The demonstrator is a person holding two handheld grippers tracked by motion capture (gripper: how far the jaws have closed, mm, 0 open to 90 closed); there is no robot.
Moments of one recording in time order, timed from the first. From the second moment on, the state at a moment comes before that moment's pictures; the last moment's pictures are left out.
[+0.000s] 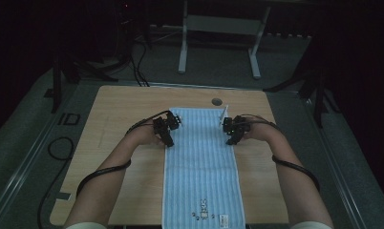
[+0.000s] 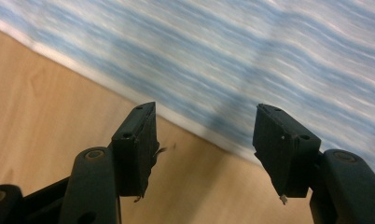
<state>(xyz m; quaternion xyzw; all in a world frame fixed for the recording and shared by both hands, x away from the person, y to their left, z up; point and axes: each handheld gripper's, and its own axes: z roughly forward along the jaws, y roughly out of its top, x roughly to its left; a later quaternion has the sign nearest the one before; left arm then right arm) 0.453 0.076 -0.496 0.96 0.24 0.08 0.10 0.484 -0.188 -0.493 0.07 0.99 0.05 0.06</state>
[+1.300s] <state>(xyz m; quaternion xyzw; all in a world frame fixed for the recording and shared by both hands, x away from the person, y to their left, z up) 0.443 0.068 -0.480 0.97 0.19 0.07 0.11 0.476 -0.186 -0.489 0.05 1.00 0.03 0.04</state>
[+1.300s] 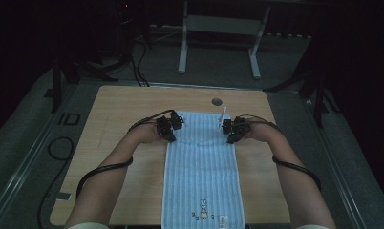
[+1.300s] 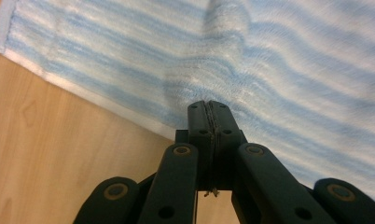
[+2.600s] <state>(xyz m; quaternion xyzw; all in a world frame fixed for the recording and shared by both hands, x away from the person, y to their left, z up) 0.453 0.051 -0.515 0.99 0.14 0.07 0.06 0.473 -0.195 -0.494 0.06 1.00 0.03 0.02</state>
